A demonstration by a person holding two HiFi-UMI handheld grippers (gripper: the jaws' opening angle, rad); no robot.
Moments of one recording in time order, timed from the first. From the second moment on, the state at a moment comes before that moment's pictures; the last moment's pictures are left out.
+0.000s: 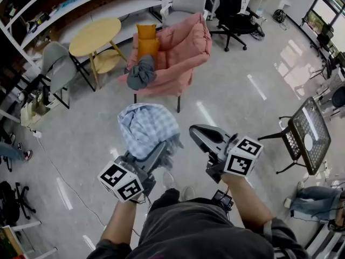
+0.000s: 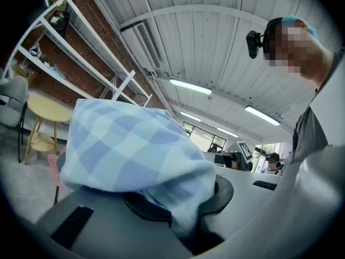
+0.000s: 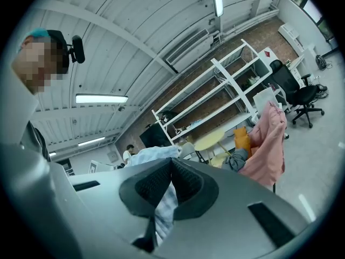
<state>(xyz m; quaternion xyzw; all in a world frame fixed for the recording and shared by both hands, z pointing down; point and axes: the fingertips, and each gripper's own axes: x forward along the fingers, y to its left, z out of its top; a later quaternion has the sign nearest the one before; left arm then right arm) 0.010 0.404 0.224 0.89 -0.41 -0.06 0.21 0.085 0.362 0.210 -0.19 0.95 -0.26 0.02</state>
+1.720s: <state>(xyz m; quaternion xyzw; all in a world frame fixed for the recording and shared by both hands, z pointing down) -0.056 0.084 0.266 0.86 -0.44 -0.05 0.25 0.025 0.038 0.258 -0.17 0.93 -0.31 0.01</state>
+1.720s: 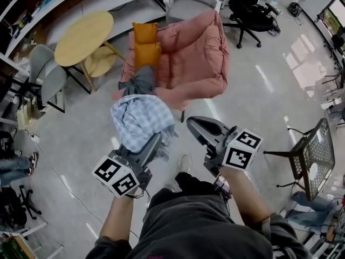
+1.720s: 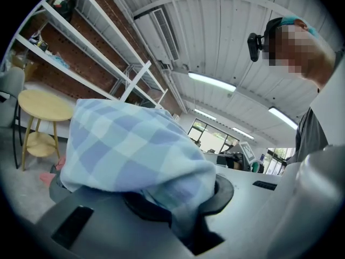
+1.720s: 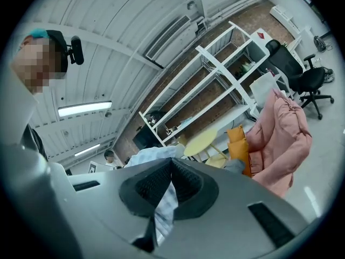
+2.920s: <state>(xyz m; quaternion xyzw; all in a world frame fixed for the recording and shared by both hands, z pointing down) -0.063 -0.115 0.430 0.86 -0.37 0.03 0.34 0.018 -0.139 0.365 -0.23 0.90 -0.37 -0.04</state>
